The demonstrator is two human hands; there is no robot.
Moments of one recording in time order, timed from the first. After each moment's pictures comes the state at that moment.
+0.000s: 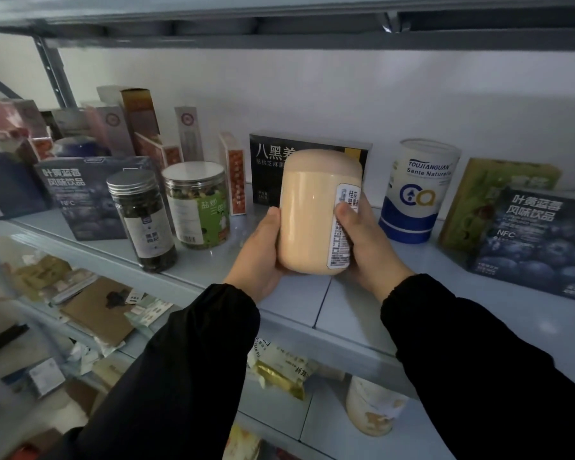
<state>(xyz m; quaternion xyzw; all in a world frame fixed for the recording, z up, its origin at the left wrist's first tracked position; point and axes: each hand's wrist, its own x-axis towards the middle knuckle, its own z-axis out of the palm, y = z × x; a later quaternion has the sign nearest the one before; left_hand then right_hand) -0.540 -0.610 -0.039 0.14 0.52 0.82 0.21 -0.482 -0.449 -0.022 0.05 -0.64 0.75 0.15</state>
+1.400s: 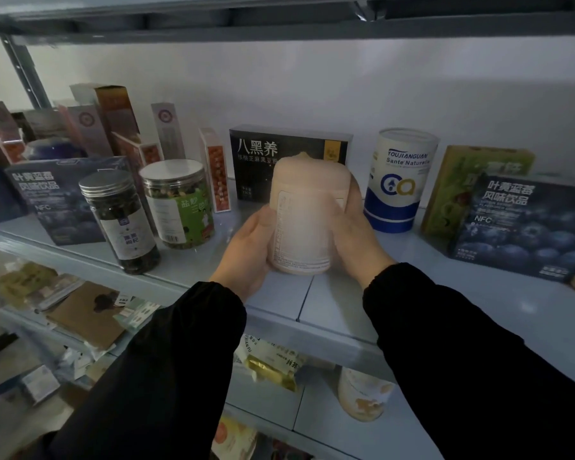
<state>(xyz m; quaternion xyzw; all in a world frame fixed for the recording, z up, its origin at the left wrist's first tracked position) -0.535 -0.606 -0.040 0.21 0.57 0.78 0.15 -0.482 -0.439 -0.018 0.03 -0.72 0.66 0.23</state>
